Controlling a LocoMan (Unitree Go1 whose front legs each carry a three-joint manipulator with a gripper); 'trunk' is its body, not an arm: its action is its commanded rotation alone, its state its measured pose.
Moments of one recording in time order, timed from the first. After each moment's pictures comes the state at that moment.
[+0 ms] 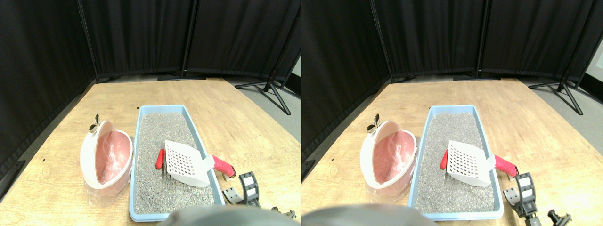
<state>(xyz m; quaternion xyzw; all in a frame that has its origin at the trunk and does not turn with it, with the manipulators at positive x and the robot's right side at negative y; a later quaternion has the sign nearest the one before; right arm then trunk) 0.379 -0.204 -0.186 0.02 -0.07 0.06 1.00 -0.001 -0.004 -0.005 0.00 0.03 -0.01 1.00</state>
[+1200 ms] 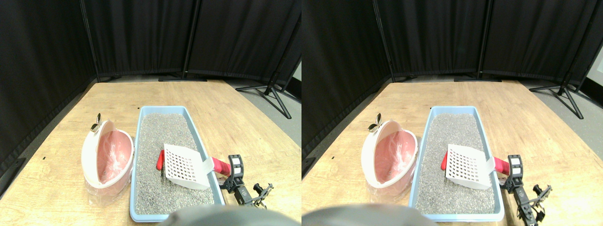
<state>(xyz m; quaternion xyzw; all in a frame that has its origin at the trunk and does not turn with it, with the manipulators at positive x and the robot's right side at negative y) 0.428 -0.203 -0.199 0.07 0.01 0.04 1.00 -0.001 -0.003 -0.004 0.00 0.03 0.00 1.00</state>
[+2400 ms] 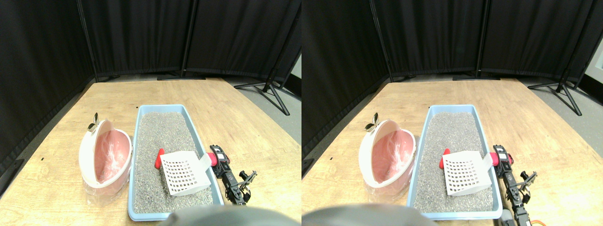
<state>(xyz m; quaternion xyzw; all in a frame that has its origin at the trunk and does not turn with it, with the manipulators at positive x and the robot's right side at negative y) 0.456 -0.198 -0.208 0.12 -0.01 0.04 0.99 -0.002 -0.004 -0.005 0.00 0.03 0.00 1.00</state>
